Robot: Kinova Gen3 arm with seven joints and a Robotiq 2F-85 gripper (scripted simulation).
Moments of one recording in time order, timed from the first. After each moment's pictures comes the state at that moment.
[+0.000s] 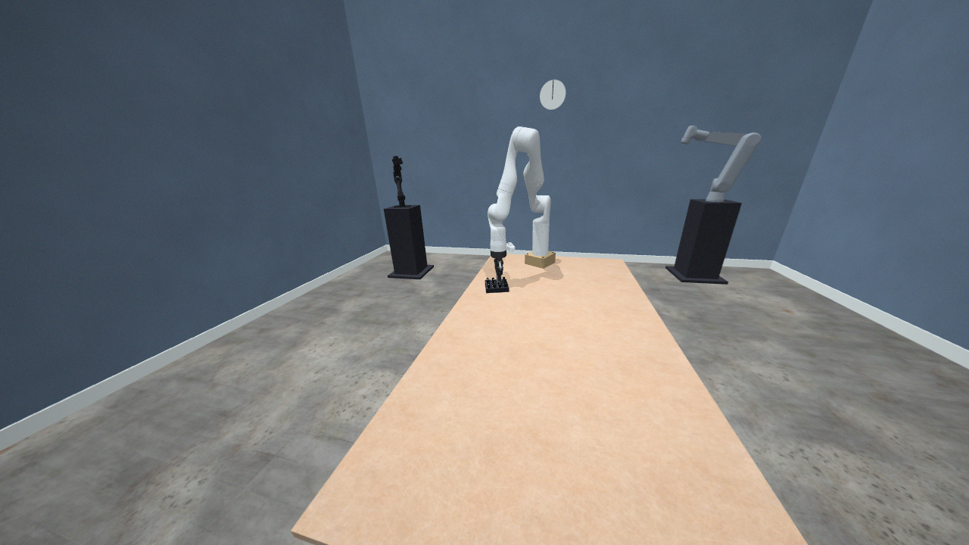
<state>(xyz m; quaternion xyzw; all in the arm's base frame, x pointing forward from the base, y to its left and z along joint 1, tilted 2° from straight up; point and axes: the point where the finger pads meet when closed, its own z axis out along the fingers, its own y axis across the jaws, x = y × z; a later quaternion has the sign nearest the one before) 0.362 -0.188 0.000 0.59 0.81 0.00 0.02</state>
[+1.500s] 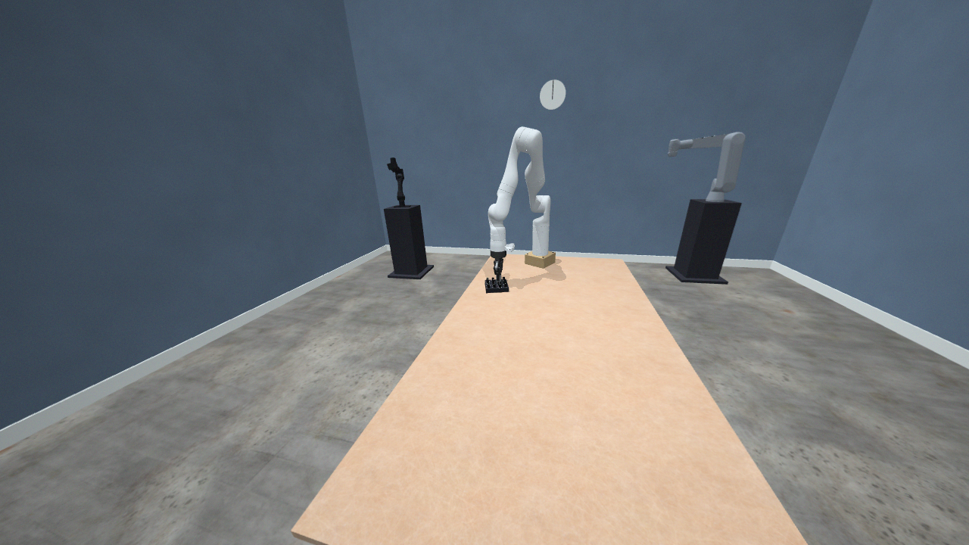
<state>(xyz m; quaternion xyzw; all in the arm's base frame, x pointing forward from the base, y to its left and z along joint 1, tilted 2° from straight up) 0.361 -0.189 0.000 0.71 0.70 0.01 0.02</state>
